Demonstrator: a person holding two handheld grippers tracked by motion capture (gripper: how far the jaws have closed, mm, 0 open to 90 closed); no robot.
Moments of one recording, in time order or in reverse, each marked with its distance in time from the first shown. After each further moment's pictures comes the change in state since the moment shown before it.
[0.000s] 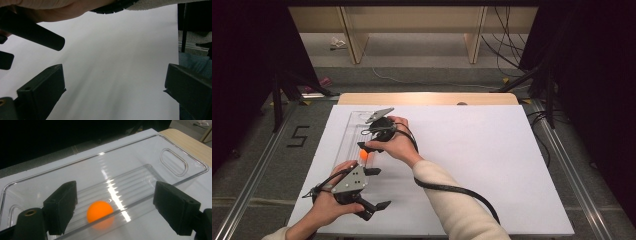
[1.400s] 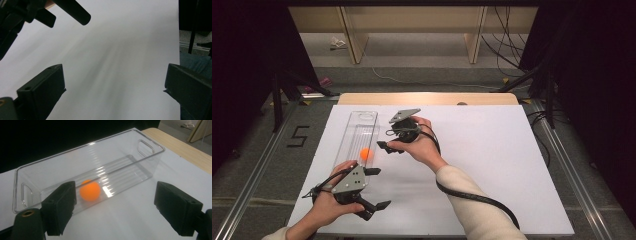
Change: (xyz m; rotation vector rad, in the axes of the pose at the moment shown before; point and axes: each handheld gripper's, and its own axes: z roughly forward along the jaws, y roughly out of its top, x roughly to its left) left arm 0.000 0.000 0.000 0.001 0.008 -0.001; right arm -0.016 -0.028 -0.060 -0.041 -0.040 0.031
